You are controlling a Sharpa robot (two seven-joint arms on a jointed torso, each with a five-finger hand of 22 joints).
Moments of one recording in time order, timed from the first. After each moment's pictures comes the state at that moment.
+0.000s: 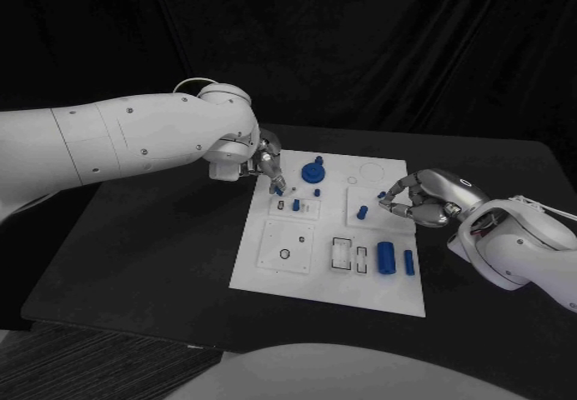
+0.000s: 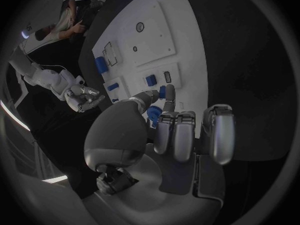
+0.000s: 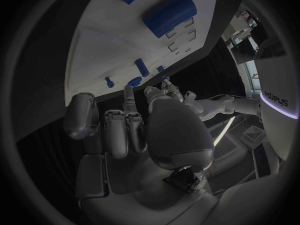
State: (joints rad) left arm 1.50 -0.73 -0.21 1.41 -0.95 0.36 -0.62; left_hand 1.13 -0.07 0.39 0.08 0.44 1.08 0.06 0.08 0.93 1.46 -0.02 1.57 1.31 1.47 -0.07 1.56 1.30 0.04 1.46 0.04 1.43 1.31; right arm 1.23 -0.89 -0.21 1.61 -1.37 -0.47 -0.07; right_hand 1.24 -0.02 0.09 0.29 0.40 0.91 0.09 0.35 0.27 1.46 0.02 1.55 1.31 1.47 -0.05 1.50 1.30 0.07 1.42 0.06 1.16 1.29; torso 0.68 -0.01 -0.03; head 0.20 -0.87
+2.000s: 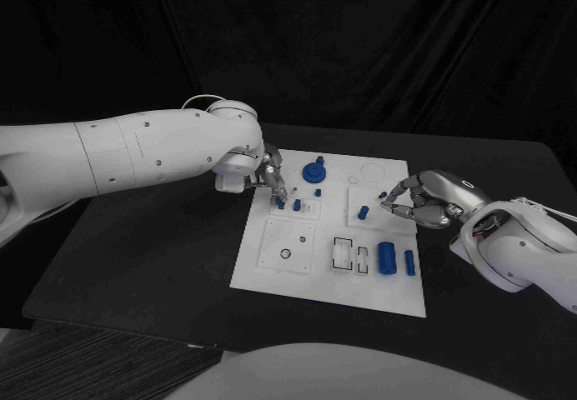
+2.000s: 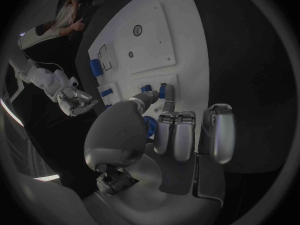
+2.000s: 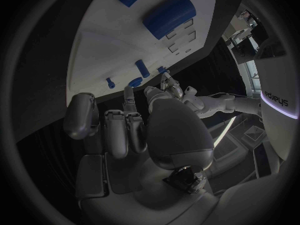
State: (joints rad) left arm 1.44 -0.70 -0.21 1.38 -0.93 0.34 -0.67; left_hand 1.11 -0.05 0.40 0.09 0.44 1.08 0.06 0.08 0.94 1.46 -0.02 1.57 1.31 1.47 -0.07 1.56 1.30 0.04 1.46 0.04 1.42 1.31; right arm 1.23 -0.89 -0.21 1.61 -1.37 -0.47 -0.07; right_hand 1.24 -0.02 0.09 0.29 0.40 0.91 0.09 0.35 0.27 1.46 0.02 1.55 1.31 1.47 -0.05 1.50 1.30 0.07 1.42 0.06 1.16 1.29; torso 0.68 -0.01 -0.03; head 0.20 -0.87
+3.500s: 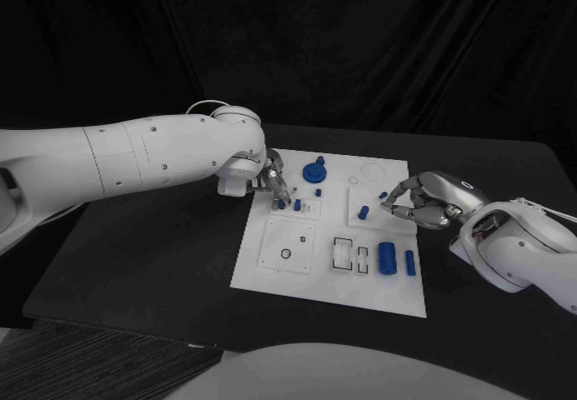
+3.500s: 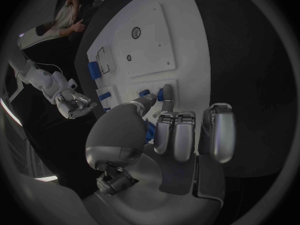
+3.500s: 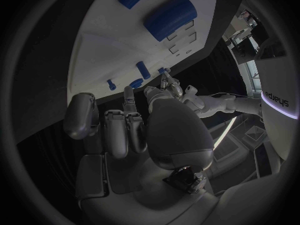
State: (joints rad) left arm 1.42 -0.69 -0.21 1.36 -0.93 0.35 -0.68; left_hand 1.00 -0.03 0.37 0.15 0.19 1.09 0.05 0.09 0.96 1.46 -0.02 1.57 1.31 1.47 -0.07 1.56 1.30 0.04 1.46 0.04 1.41 1.31; right arm 1.23 -0.88 -0.21 1.60 -1.37 -0.46 -0.08; right_hand 1.25 -0.02 0.09 0.29 0.41 0.91 0.09 0.35 0.27 1.46 0.02 1.55 1.31 1.47 -0.05 1.50 1.30 0.07 1.42 0.06 1.16 1.29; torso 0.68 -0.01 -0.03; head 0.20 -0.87
